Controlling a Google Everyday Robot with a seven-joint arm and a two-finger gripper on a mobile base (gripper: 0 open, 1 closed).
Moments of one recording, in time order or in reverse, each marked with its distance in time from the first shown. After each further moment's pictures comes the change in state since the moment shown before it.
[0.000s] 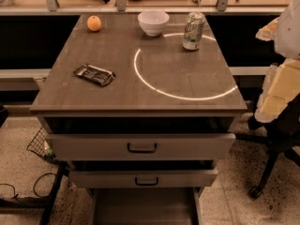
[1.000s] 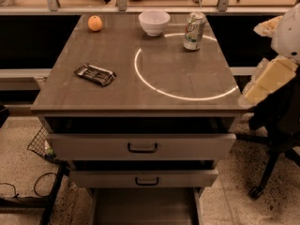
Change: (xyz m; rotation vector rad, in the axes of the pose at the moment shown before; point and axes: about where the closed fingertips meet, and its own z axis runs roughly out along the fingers) arm -0.011 -0.037 0.023 0.080 -0.236 0.085
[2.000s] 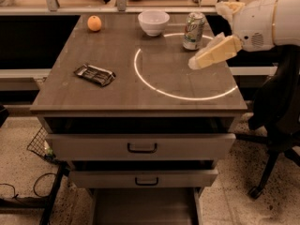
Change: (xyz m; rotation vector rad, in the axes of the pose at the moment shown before) arm -0.099 -0.062 0.046 0.039 -0.628 0.060
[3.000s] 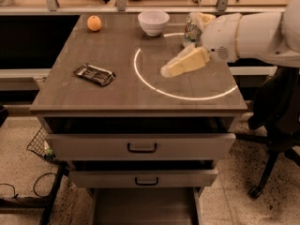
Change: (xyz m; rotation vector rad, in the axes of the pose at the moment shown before) arm -0.007 0.026 0.055 -0.001 -0.056 0.016
